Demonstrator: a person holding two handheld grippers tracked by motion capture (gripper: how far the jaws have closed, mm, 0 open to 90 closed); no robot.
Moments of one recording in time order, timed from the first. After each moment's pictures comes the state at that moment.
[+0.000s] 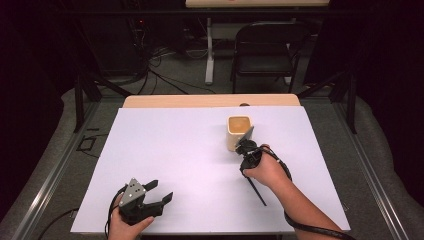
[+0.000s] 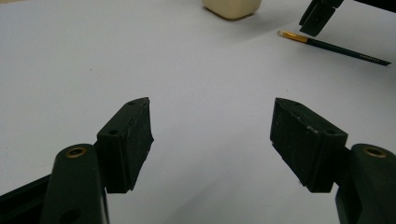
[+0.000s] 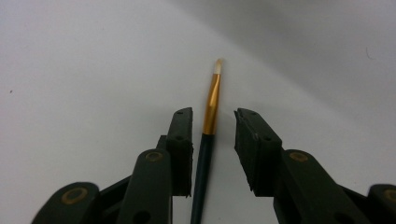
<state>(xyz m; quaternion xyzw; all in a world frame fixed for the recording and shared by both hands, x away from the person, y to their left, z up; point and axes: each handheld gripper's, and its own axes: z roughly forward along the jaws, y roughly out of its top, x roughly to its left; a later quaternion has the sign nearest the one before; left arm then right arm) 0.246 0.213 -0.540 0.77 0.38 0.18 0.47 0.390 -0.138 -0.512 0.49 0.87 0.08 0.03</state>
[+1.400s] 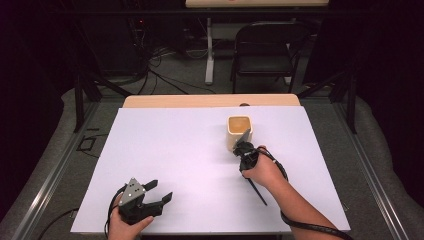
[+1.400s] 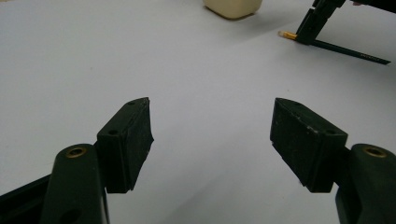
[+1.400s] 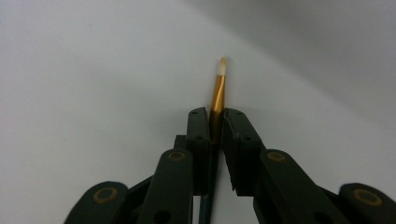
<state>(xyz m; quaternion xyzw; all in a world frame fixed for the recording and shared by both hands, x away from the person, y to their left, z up) 0.247 0.214 -0.541 0.77 0.38 0.17 0.47 0.394 -0.131 -0.526 0.50 0.86 0.06 0.02</state>
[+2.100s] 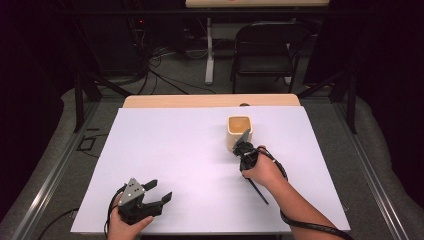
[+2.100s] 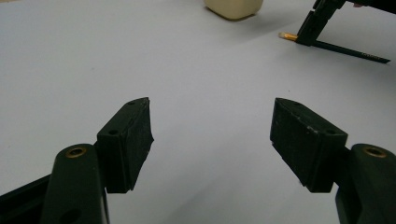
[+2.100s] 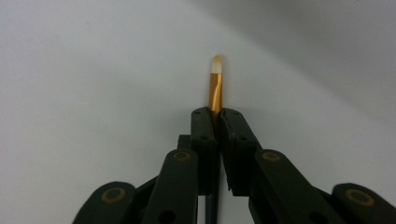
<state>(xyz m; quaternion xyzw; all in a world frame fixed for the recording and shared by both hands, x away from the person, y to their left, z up) 0.247 0.215 -0.540 0.77 0.38 0.17 0.47 0.395 -0.131 -0.527 0.50 0.86 0.06 0.02</state>
